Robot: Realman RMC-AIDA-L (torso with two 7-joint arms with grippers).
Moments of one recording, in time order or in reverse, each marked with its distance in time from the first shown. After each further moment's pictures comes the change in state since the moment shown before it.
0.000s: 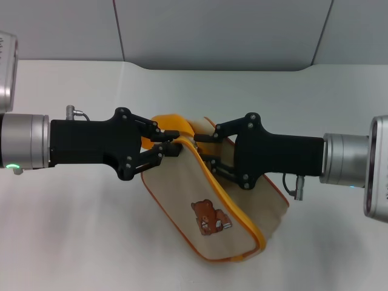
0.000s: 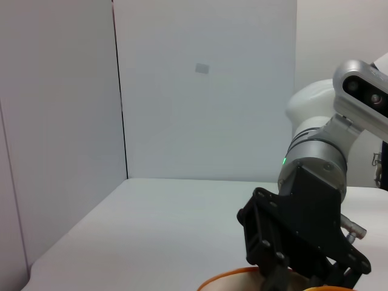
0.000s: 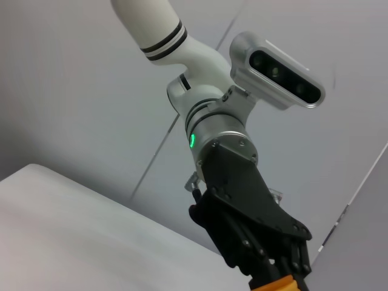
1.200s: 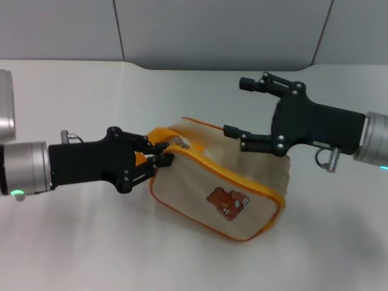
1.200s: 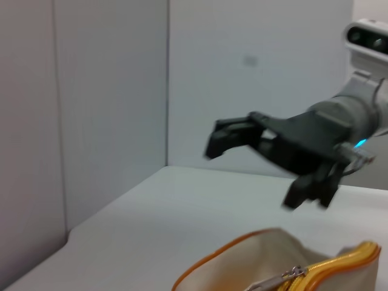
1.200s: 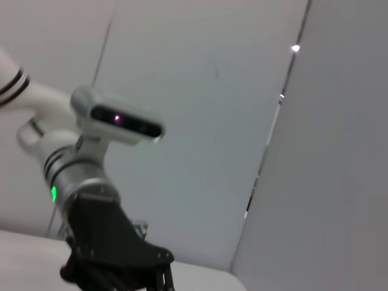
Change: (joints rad) left arm 0.053 0.000 -0.013 -0.144 -0.046 -0.107 0.098; right arm -0.061 -0.007 0.152 -0.106 0.001 -0.025 0.291
